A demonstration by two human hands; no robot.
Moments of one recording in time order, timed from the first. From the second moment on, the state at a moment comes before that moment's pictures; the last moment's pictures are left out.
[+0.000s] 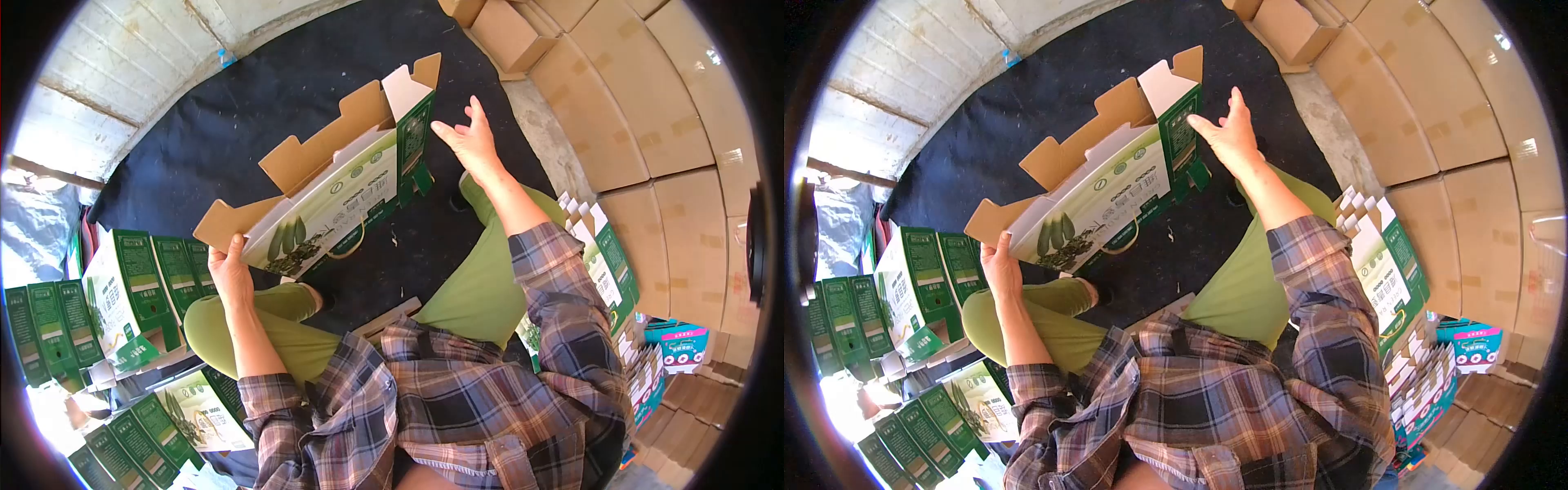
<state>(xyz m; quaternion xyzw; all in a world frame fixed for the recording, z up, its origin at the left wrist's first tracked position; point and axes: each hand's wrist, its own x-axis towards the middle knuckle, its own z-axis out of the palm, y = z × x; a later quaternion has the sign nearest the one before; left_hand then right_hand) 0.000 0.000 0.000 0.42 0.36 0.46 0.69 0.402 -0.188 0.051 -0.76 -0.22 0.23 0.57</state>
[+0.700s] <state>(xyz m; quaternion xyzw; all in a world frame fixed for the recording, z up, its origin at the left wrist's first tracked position) 0.016 -0.030 0.038 0.49 0.39 0.58 0.52 0.380 -0.178 0.078 -0.65 -0.36 0.20 0.64</state>
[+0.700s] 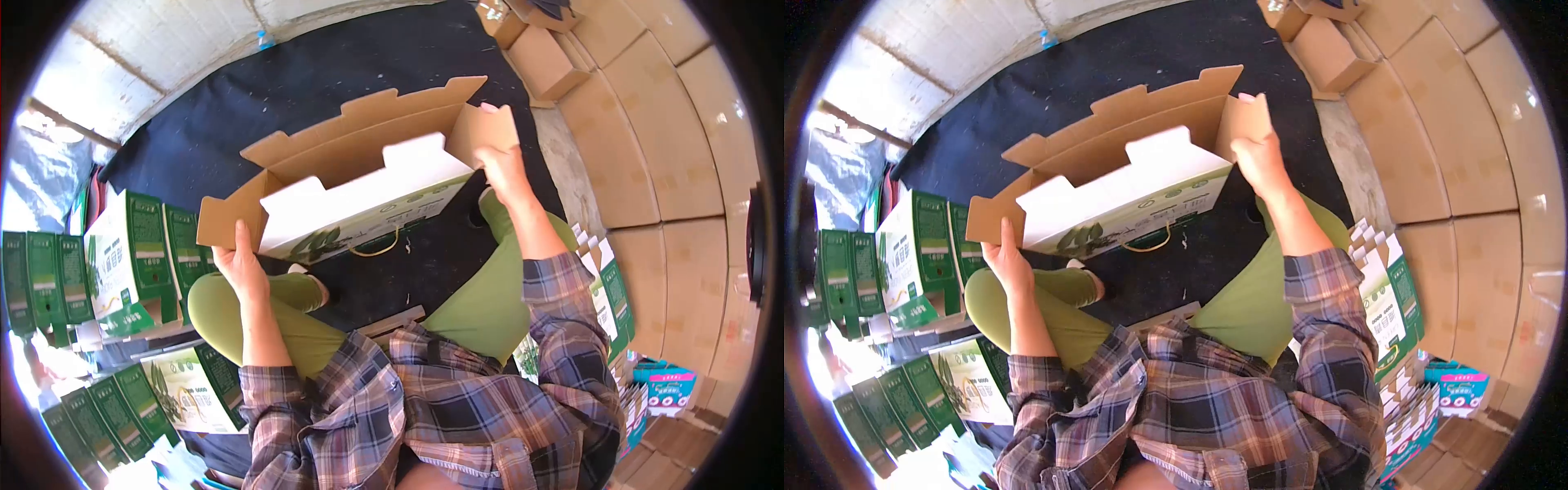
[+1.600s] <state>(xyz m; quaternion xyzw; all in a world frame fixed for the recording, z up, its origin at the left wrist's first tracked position) 0.023 -0.001 0.059 0.88 0.35 0.29 0.15 0.385 -0.225 0.064 -0.57 -0.27 0.43 0.64</state>
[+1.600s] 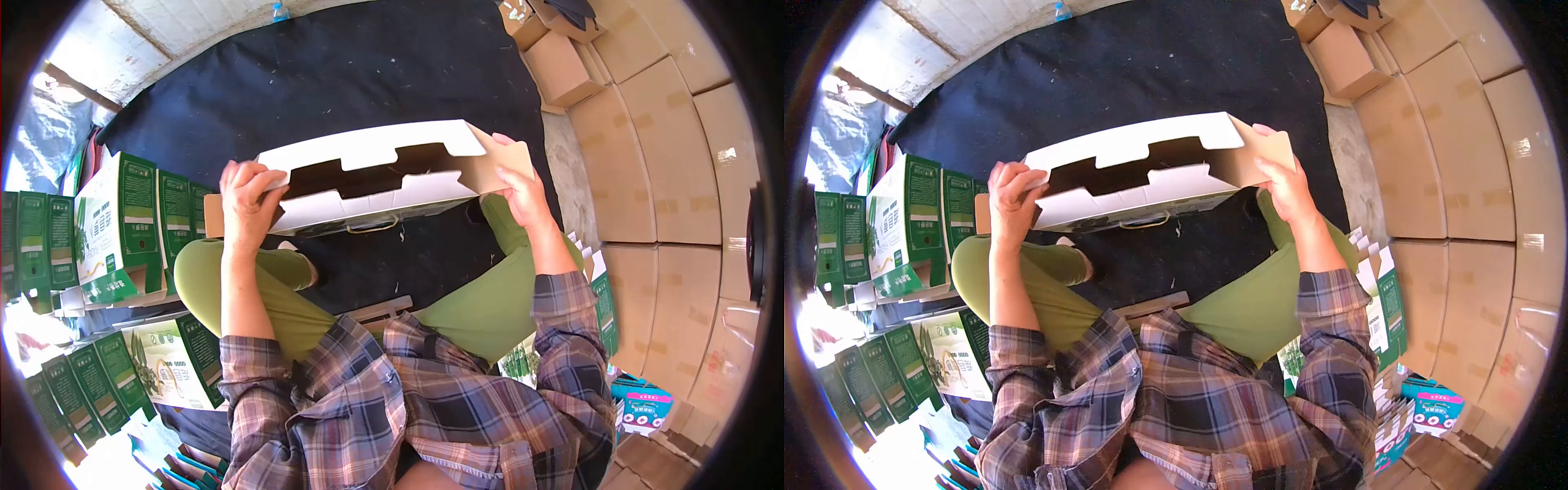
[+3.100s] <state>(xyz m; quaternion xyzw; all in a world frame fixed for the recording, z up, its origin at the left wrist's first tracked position) 0.041 -0.040 0.031 0.91 0.33 0.21 0.10 0.331 -0.196 0.064 -0.76 -0.62 0.09 0.14</state>
